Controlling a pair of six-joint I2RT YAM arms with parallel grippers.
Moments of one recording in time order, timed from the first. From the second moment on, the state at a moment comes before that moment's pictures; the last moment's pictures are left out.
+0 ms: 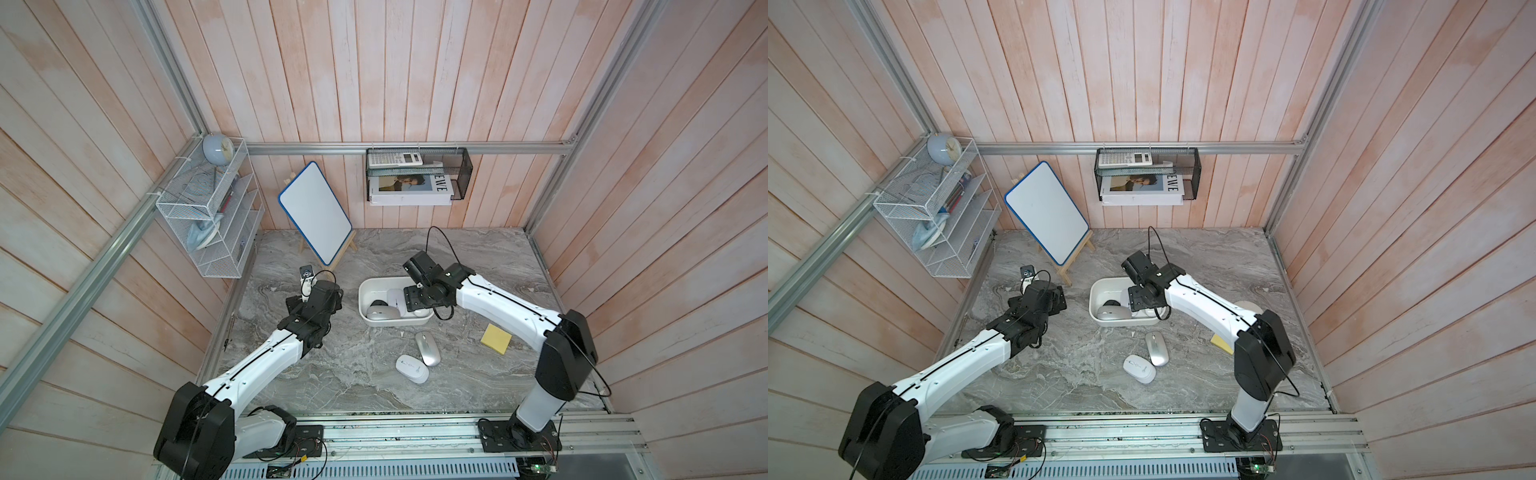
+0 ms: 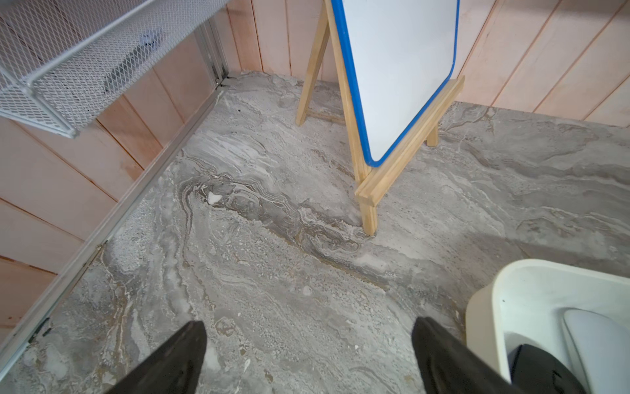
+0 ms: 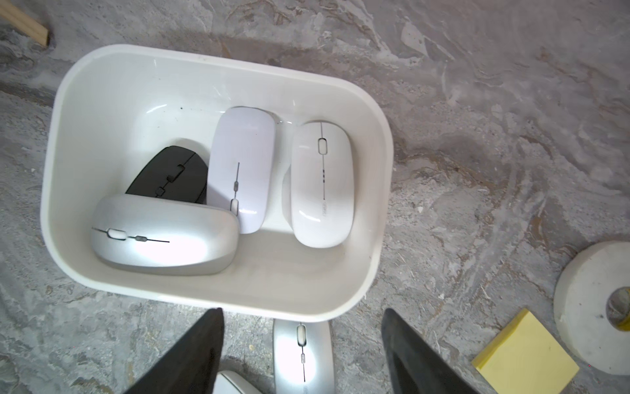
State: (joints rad) left arm -0.46 1.22 0.75 -0.22 -0.62 -0.45; right arm 0.76 1.78 1.52 -0.91 0.21 0.48
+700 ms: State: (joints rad) left arm -0.45 1.21 0.74 -0.26 -0.64 -0.53; right arm 0.82 2.15 1.95 -1.11 0.01 0.05
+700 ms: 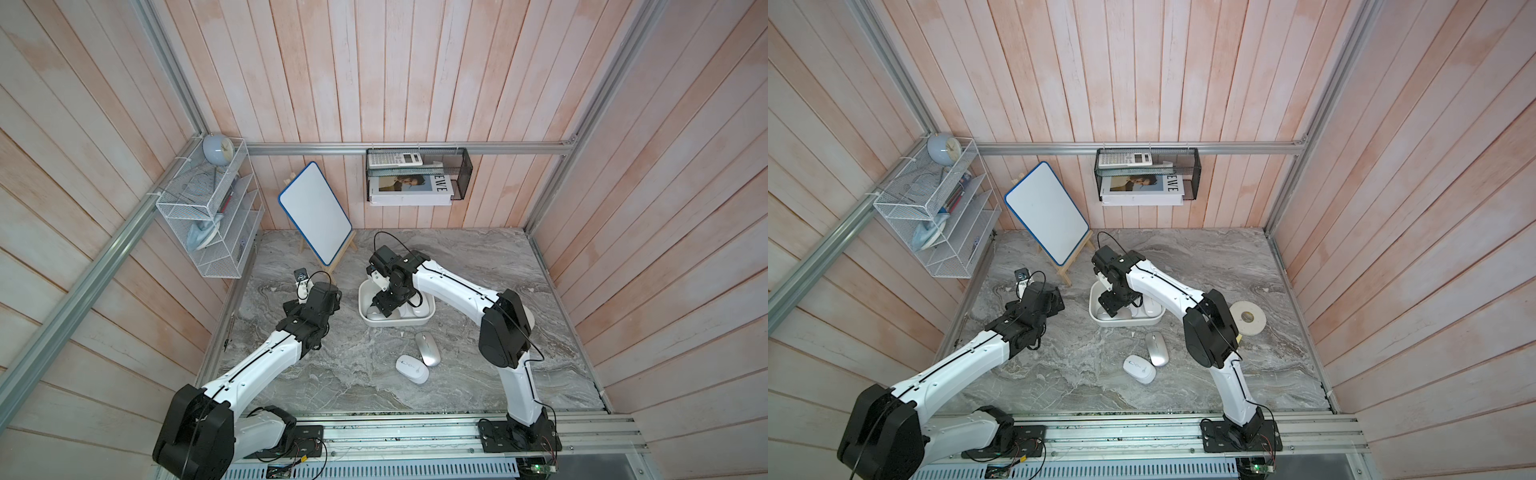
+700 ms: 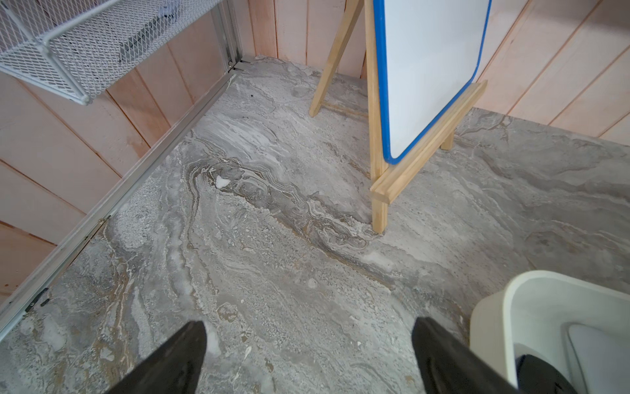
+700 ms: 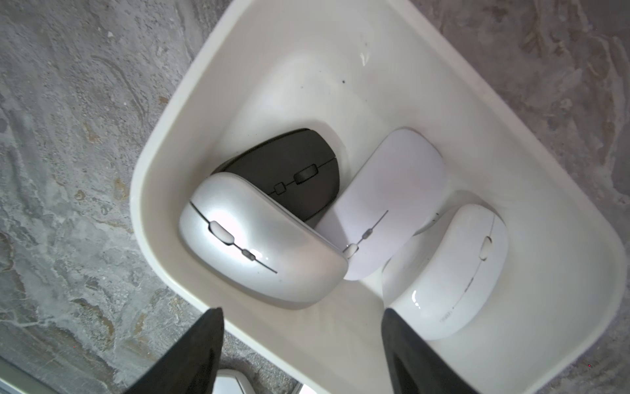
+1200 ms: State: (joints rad) left arm -0.43 1.18 0.73 -0.26 -0.66 -0.56; right arm 0.82 2.29 2.08 -1.20 -0.01 -0.02
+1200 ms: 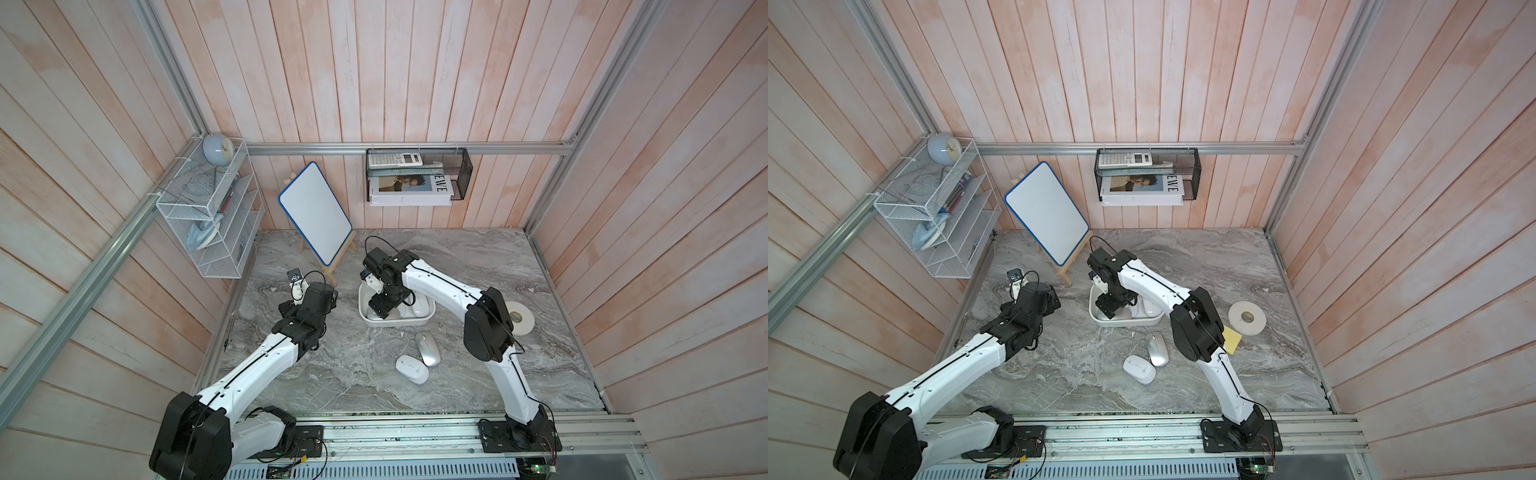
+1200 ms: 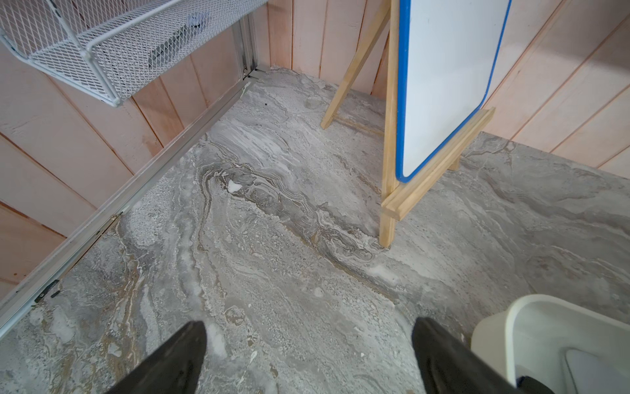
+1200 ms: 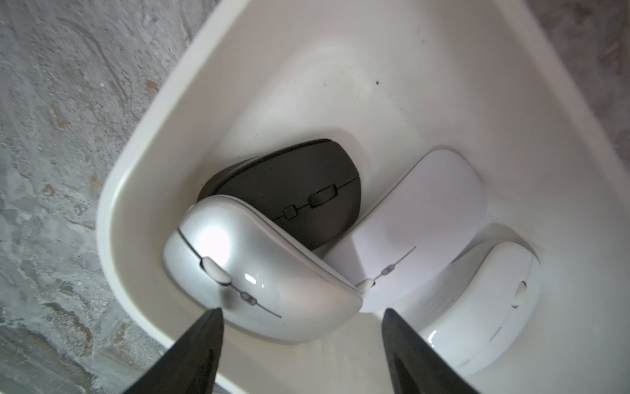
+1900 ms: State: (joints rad) left arm -0.42 1.18 0.72 -0.26 -0.66 -0.57; right arm 0.82 2.34 2.16 -1.22 0.03 0.00
